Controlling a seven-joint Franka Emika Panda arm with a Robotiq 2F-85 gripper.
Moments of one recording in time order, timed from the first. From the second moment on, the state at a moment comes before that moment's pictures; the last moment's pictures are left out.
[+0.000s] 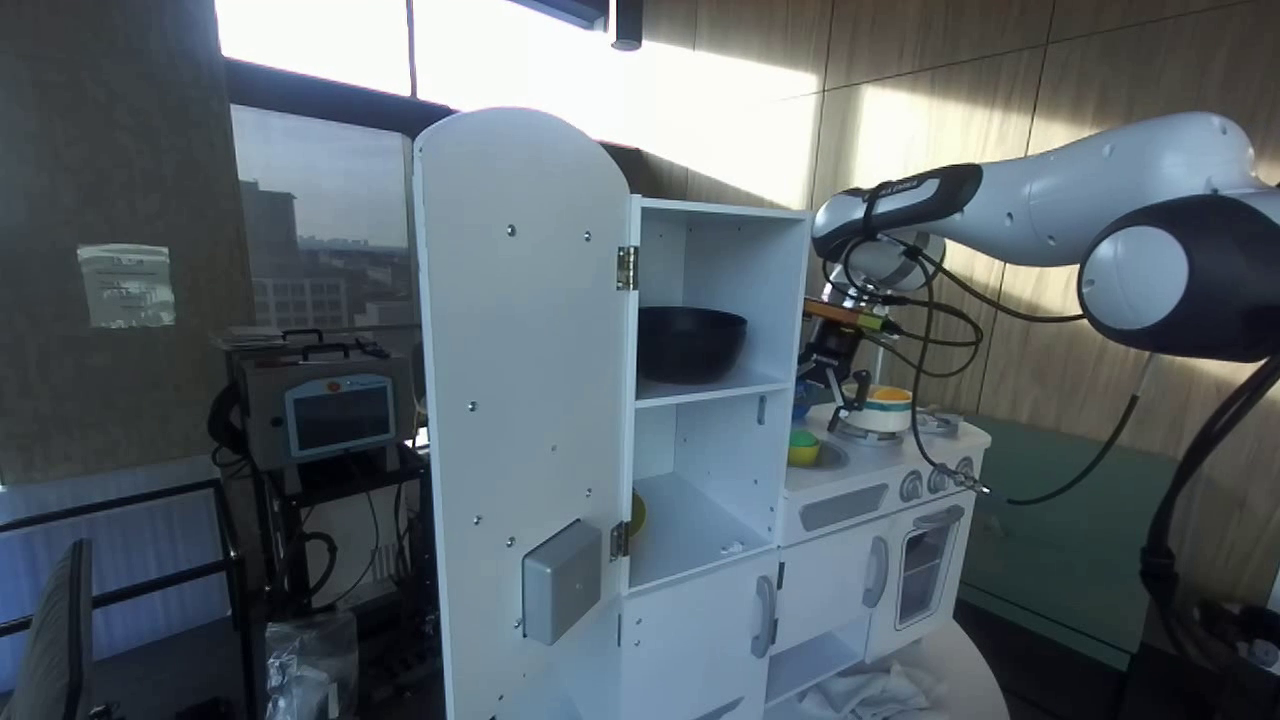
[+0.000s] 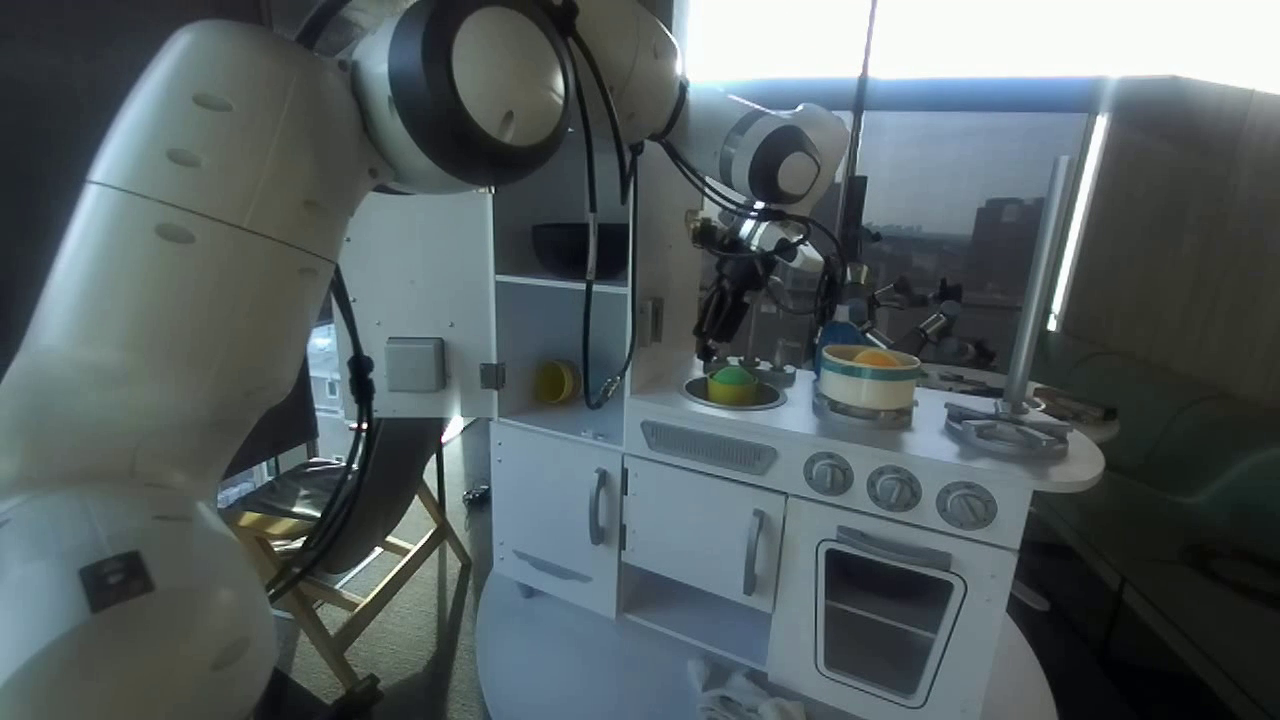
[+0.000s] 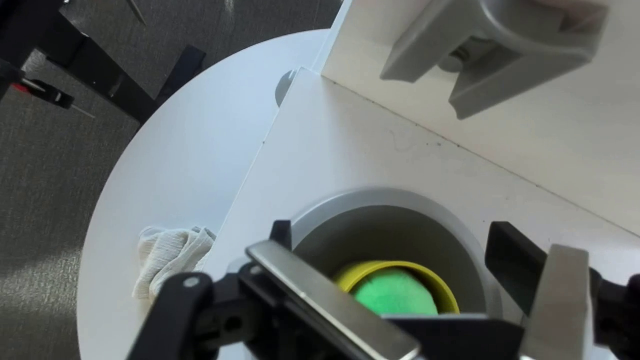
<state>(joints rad) -0.15 0.39 -0.14 -1.35 0.41 1.57 0.73</state>
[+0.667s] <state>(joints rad) -0.13 0.46 -0.15 -1.29 0.24 1.67 0.85</state>
